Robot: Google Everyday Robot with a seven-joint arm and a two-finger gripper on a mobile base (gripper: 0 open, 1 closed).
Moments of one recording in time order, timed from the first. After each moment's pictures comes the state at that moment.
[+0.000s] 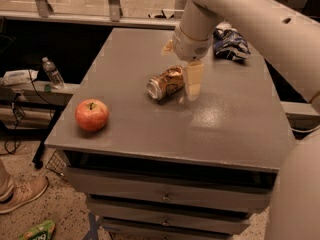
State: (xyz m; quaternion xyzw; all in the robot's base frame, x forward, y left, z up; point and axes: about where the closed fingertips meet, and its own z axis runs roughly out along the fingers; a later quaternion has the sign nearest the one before) arm 0.641 -0.056 0.859 -0.83 0.53 -0.01 0.14
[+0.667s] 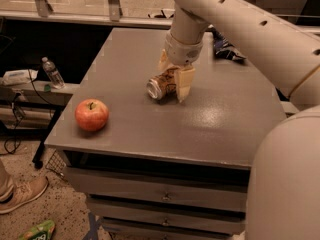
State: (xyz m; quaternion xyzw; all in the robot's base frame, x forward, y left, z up) arm 0.643 -0.042 0.837 -0.85 0.51 0.01 0.11
